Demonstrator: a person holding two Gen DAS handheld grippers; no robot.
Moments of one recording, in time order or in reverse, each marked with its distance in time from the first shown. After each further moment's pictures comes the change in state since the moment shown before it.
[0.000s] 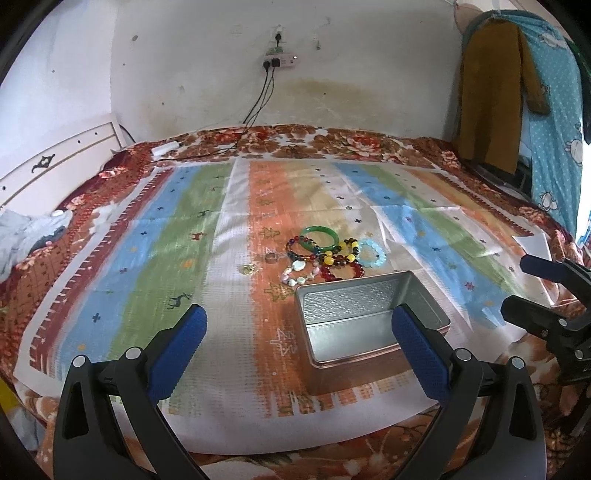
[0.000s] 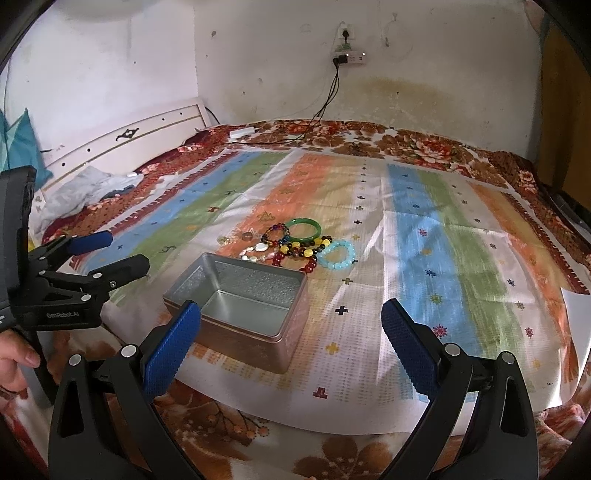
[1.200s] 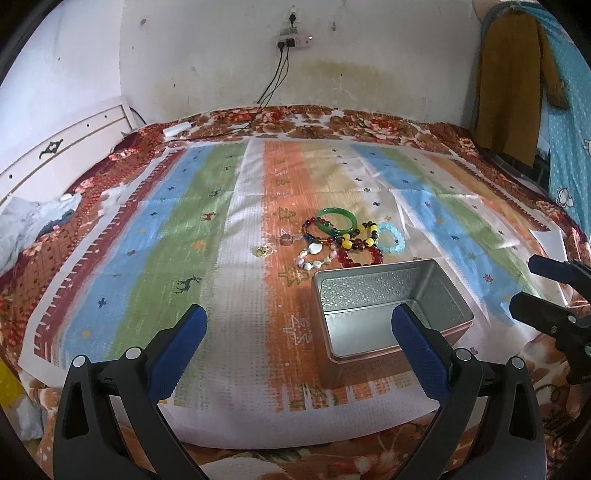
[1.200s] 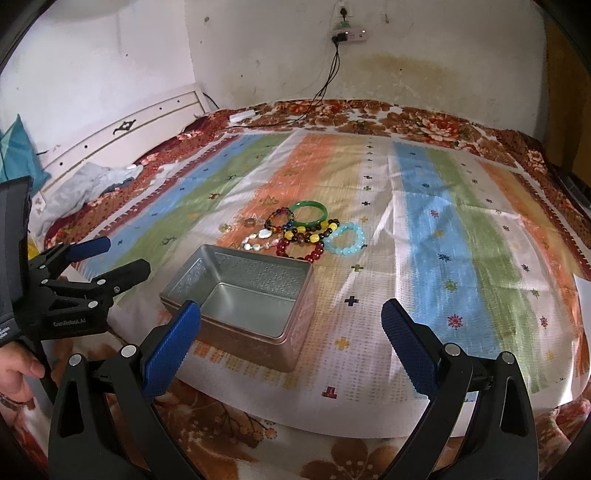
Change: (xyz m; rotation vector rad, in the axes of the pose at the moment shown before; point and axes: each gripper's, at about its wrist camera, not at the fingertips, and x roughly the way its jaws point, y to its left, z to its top) left arm 0.017 0.008 0.001 -0.032 0.083 0.046; right arm 0.023 -0.001 0.005 0.028 0.083 0.034
